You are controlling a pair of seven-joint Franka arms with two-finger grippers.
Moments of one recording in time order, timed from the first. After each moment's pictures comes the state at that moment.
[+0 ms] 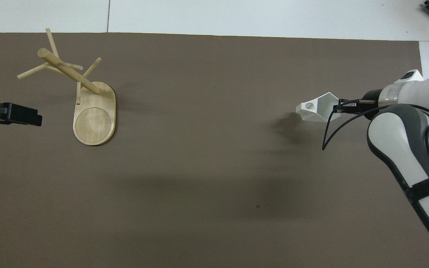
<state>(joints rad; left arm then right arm) -0.08 -0.06 -0.01 -1.61 -0.09 1.60 0.03 0.00 0.15 0.00 -1.95 0.35 2.24 -0.15</state>
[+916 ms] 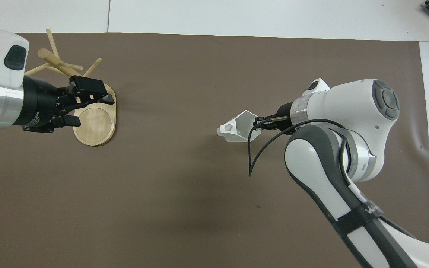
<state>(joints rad) -0.22 -0.05 -0.02 -1.67 -0.34 1.81 -0.62 0.27 0.15 0.03 -1.93 0.53 2.20 -0.09</state>
